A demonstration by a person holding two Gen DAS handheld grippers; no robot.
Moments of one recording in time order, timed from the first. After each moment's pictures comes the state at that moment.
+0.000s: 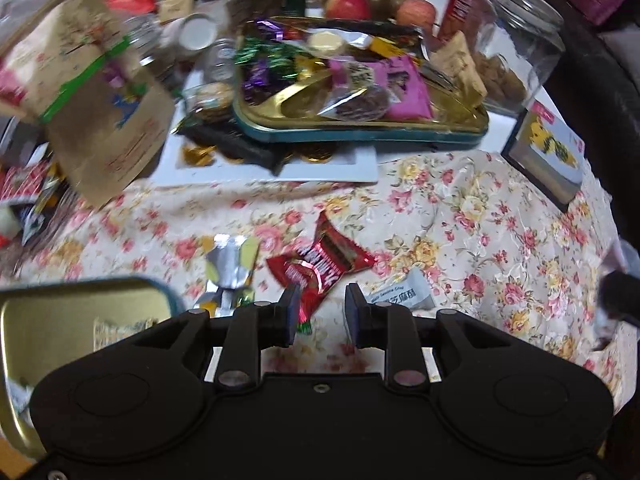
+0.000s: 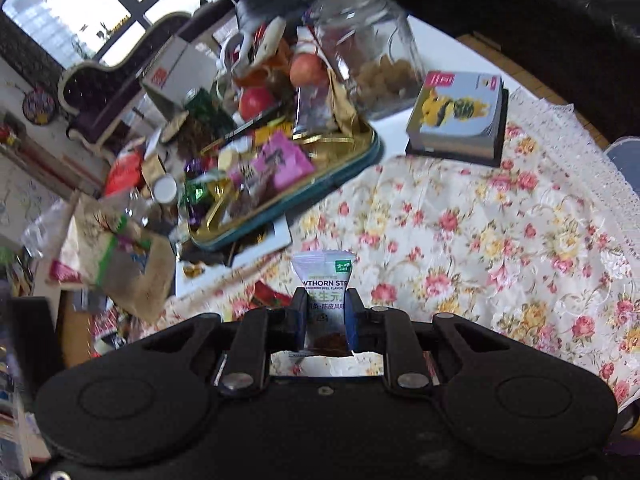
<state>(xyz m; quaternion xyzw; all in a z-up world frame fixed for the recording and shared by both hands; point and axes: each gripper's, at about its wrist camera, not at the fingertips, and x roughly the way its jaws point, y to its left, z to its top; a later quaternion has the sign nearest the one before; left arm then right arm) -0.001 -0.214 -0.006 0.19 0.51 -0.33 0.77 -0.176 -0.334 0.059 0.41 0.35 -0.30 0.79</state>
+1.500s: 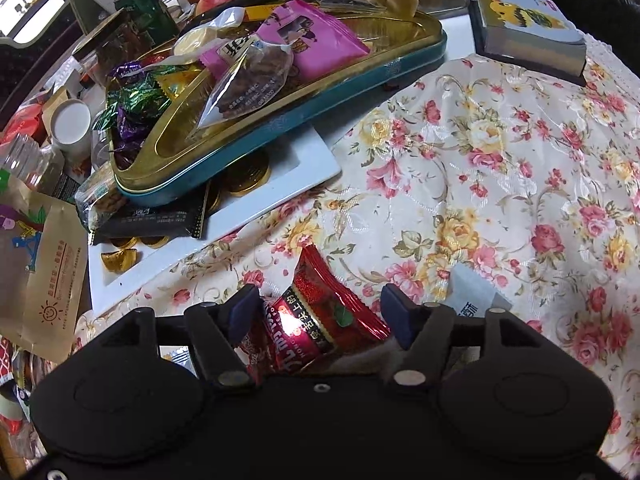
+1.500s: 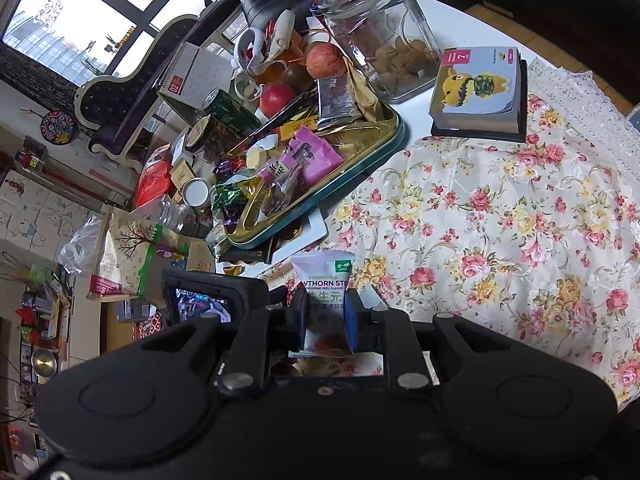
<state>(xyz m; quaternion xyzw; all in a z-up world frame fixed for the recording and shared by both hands) -0.002 -0.270 -0.088 0.37 0.41 -0.40 0.73 -0.175 -0.340 0.061 0.47 0.34 -0.25 0.77</state>
